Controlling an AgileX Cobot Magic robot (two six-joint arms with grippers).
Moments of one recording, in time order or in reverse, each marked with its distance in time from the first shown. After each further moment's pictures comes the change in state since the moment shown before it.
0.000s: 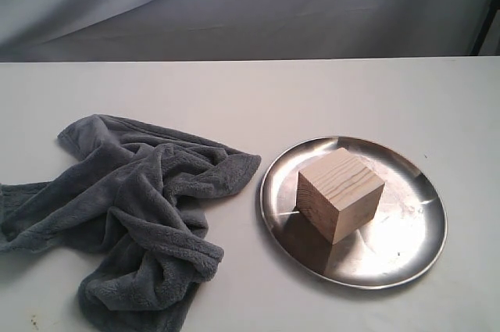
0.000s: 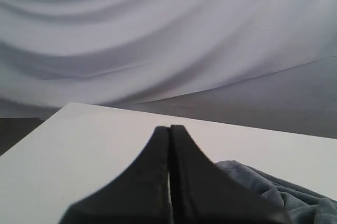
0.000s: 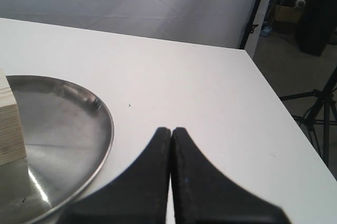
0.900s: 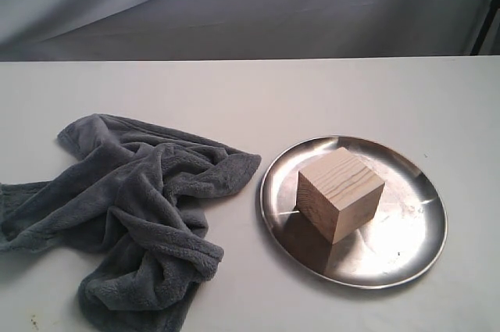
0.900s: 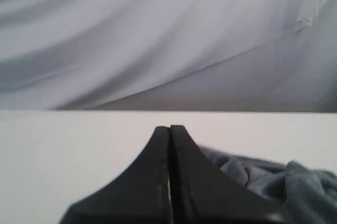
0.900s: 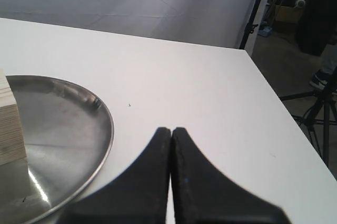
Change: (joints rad) left arm 0.000 0.000 0.562 -0.057 -0.651 0.008; right arm 0.000 0.000 0.000 0.000 0.000 0.000
